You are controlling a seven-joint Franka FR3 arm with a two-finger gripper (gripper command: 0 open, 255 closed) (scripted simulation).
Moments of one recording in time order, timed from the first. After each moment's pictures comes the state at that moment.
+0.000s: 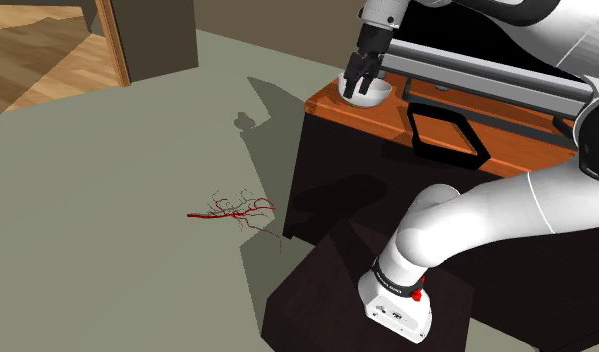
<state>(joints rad) -0.02 -0.68 -0.21 -2.08 -0.06 1.42 -0.18</state>
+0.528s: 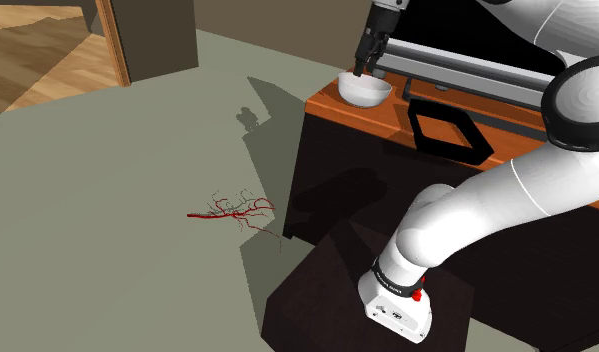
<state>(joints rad) -0.01 -0.51 -0.34 -1.85 -0.14 1.42 -0.39</state>
